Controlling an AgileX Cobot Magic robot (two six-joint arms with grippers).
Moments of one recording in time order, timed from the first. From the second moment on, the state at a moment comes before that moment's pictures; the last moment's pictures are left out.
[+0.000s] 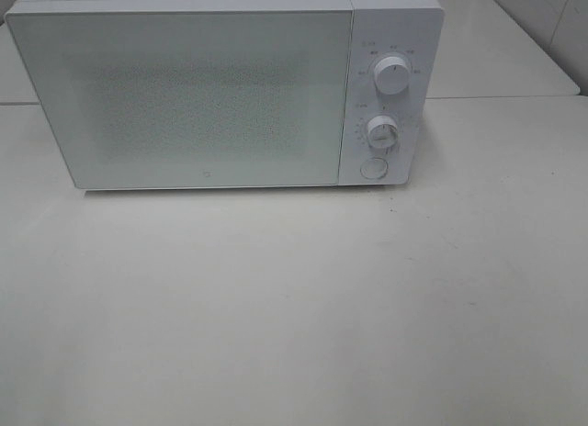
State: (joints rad) left arm 0.06 0.00 -0.50 -0.14 1.03 0.09; right arm 0.02 0.00 -0.50 -0.06 1.05 0.00
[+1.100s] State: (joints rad) left arm 0.06 0.00 -0.50 -0.14 1.03 0.09; right arm 0.02 0.23 -0.56 -0.07 0.90 0.01
